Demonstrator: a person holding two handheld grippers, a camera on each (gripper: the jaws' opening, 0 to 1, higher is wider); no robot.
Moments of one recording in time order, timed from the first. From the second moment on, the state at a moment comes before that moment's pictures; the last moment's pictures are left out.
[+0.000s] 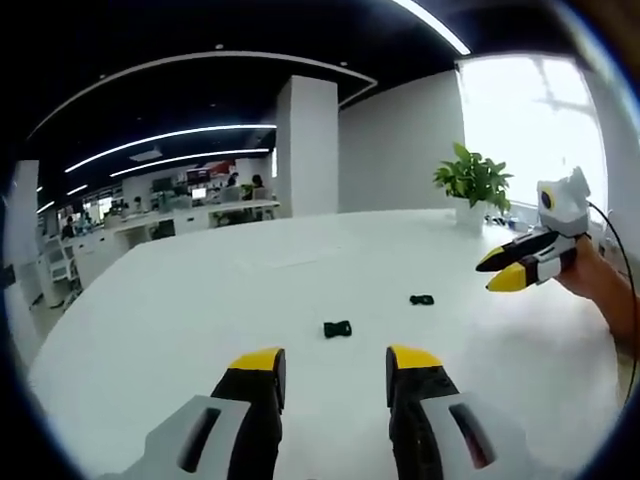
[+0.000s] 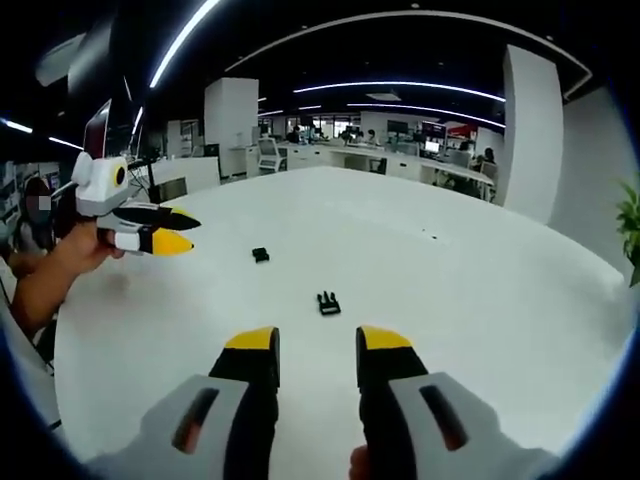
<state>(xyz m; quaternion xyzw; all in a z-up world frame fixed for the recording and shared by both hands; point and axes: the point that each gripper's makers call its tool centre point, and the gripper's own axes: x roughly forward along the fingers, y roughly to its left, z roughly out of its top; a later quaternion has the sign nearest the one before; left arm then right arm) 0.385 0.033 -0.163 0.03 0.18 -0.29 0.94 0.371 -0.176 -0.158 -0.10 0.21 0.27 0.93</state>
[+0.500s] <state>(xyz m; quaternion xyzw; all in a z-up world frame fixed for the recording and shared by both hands) 0.399 0.021 -0.153 0.01 0.18 -0.32 0.93 0.379 -0.173 -0.157 -0.10 0.21 0.28 0.93</state>
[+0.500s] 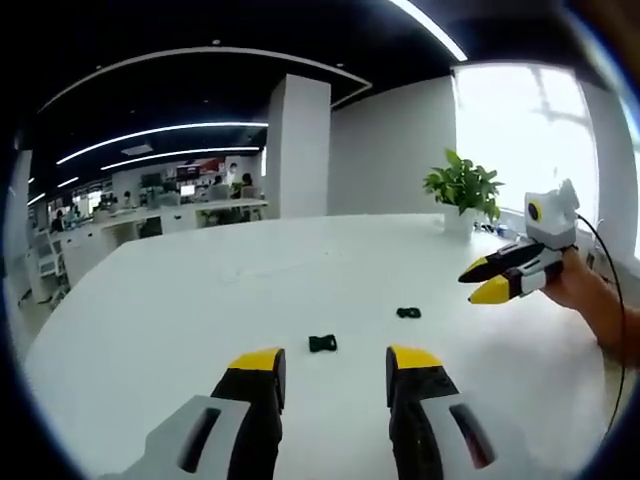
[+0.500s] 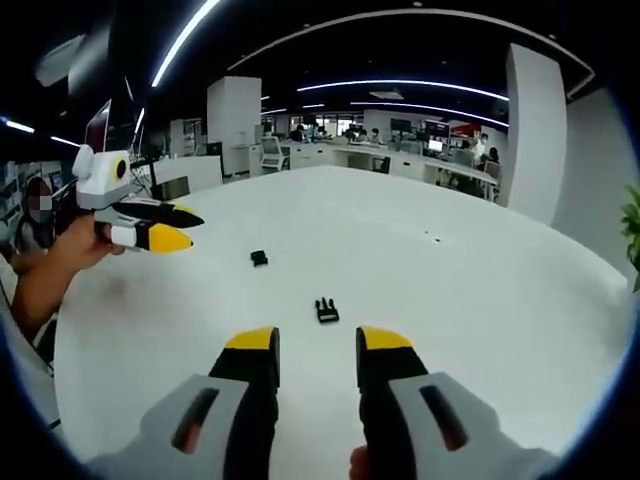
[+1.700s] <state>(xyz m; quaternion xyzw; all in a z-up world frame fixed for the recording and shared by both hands) 0.434 0.008 -0.161 0.02 0.20 -0.32 0.93 0.422 -0.149 -0.167 -0.09 0.24 0.32 0.91</state>
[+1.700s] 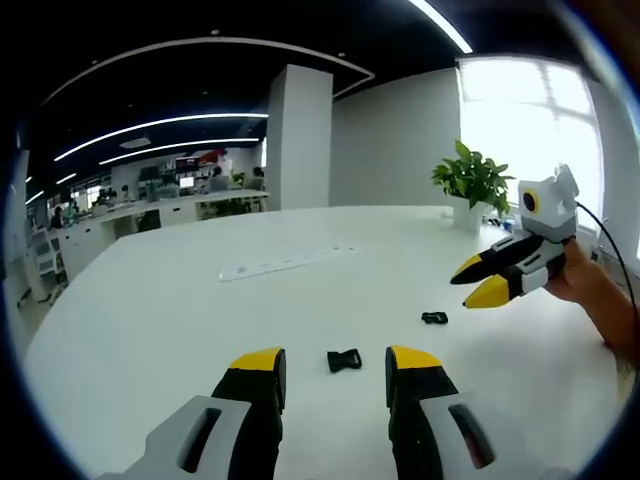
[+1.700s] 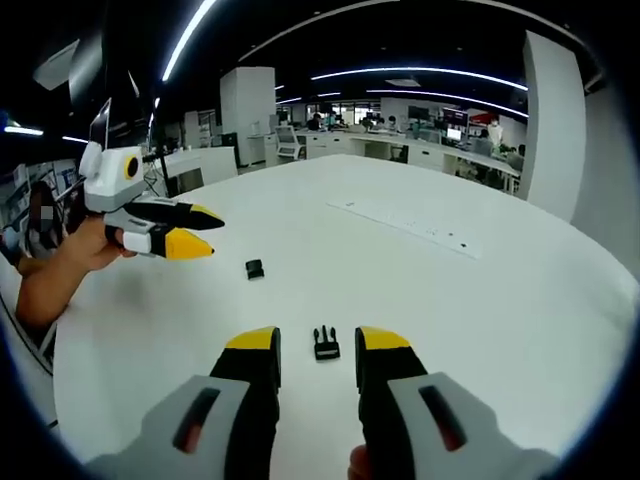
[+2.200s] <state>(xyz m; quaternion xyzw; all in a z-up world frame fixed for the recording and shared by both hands) 0.452 -0.006 -0.171 0.02 0.20 -0.32 0.93 0.428 -0.157 -0.177 -0.10 0.24 0.31 0.91</state>
